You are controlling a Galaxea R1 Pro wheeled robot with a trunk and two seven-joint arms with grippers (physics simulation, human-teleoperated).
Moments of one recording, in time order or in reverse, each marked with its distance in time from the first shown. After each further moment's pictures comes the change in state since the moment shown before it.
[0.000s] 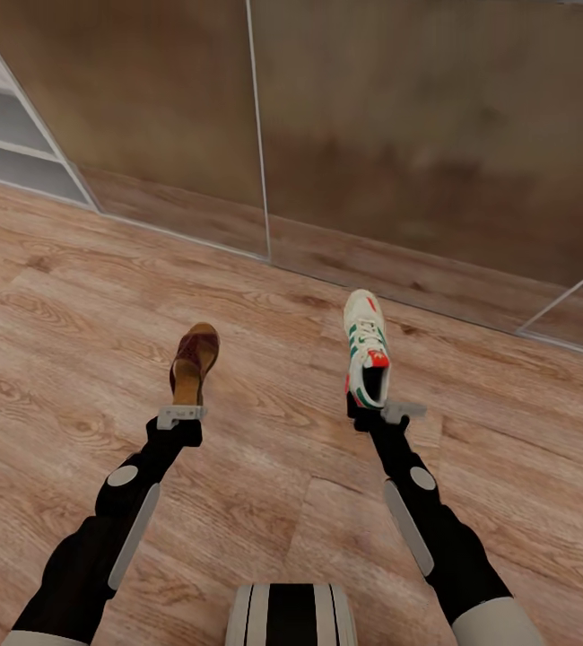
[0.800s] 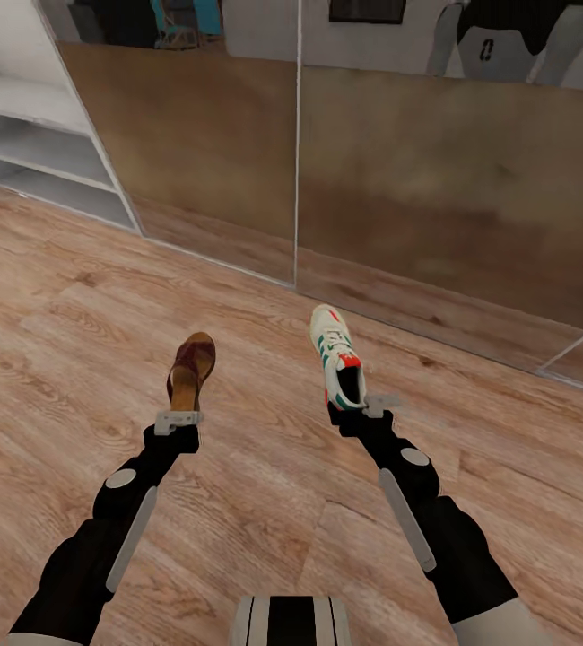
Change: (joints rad) left arm 0.007 0.002 0.018 0.023 0.004 0.031 0.002; right arm 0.000 -0.001 0.062 -0.195 0.018 0.441 0.002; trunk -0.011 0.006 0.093
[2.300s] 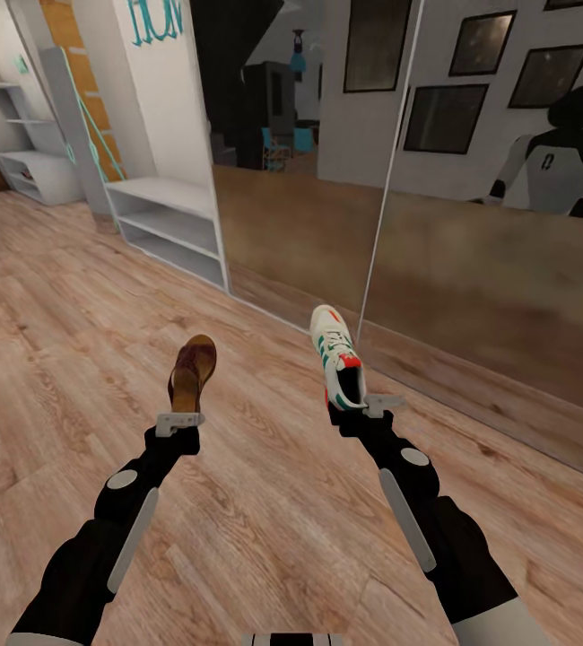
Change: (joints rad) left arm 0.000 -0.003 0.000 0.012 0.000 0.000 -0.001; right arm 0.000 0.000 0.000 0.001 0.001 0.000 -0.002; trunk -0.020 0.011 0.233
